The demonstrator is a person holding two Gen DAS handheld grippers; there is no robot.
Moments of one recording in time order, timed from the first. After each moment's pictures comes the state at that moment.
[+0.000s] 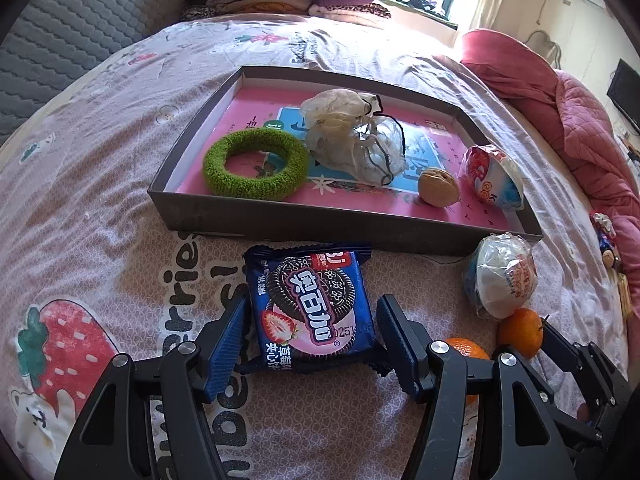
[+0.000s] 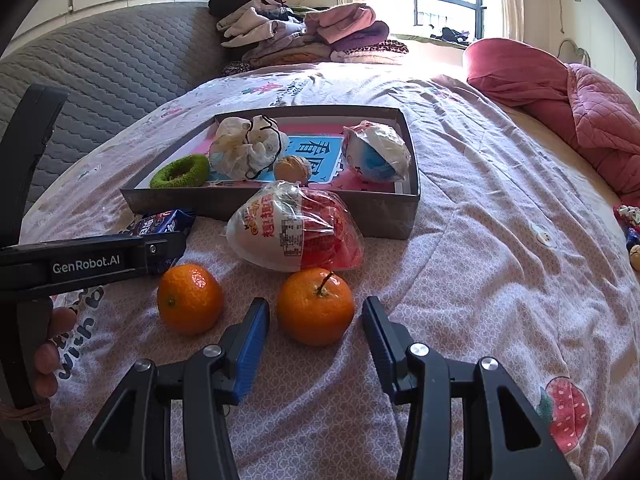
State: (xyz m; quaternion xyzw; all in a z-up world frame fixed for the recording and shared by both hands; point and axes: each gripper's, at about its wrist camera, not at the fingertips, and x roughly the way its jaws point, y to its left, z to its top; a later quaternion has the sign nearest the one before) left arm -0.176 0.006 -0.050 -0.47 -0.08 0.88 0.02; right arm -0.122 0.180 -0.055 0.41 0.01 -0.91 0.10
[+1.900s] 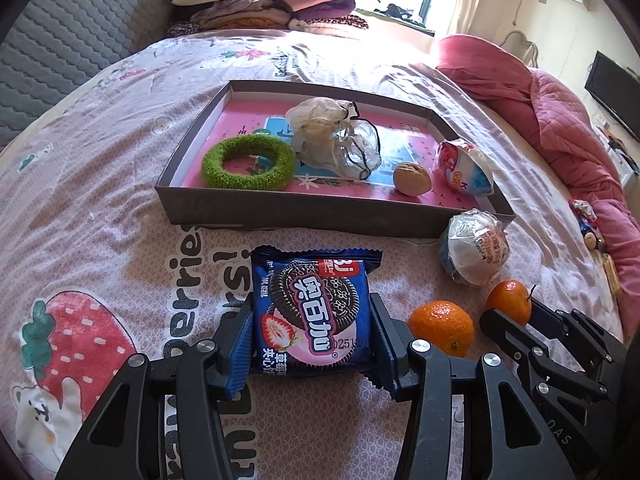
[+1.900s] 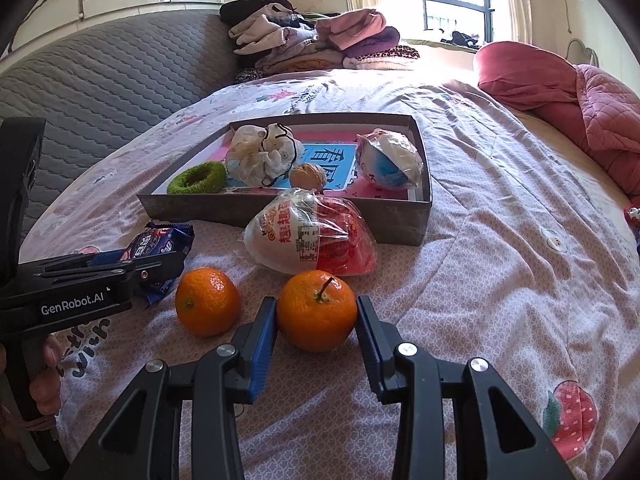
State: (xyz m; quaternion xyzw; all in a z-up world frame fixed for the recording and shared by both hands) left arm -0.148 0.003 -0.041 -0.45 -0.06 0.89 0.06; right arm -0.116 0.180 -0.051 0.39 -0.01 -0.91 0.13
